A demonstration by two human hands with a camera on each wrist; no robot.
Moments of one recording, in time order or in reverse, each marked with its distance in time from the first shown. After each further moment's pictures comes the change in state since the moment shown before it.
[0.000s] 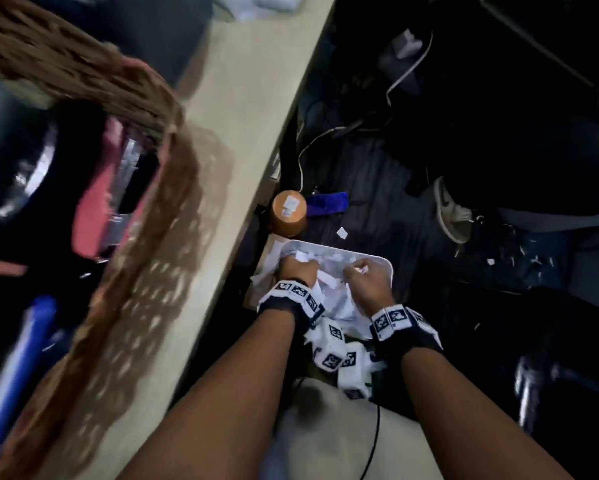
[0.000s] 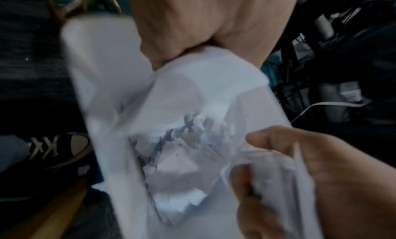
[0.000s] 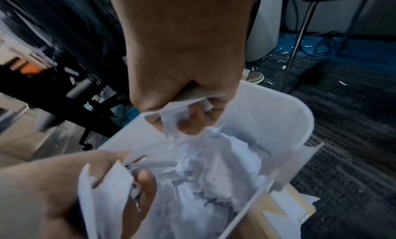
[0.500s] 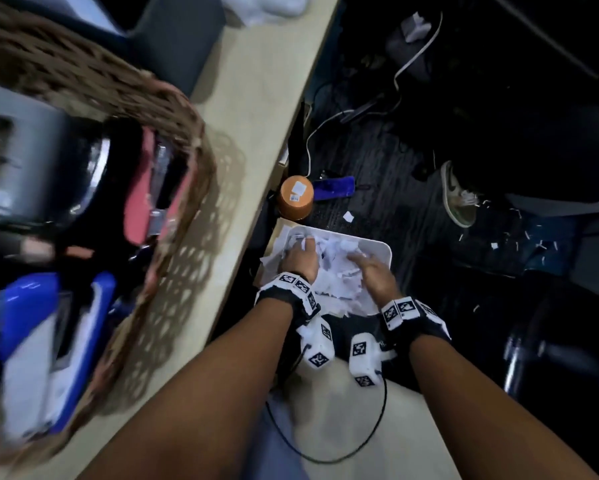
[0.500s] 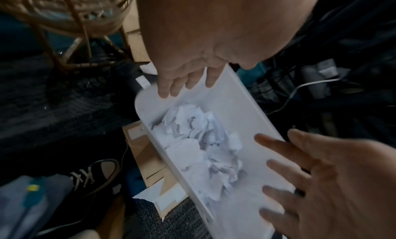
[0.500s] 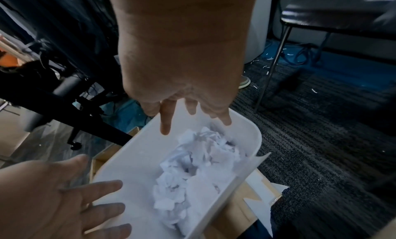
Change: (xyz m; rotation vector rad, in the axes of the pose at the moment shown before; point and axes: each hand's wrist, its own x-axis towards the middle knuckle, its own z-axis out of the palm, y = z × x) left_hand -0.029 -0.001 -0.016 0.254 -0.081 0.068; right_hand -0.016 0.003 -0.023 -0.090 -0.221 0.122
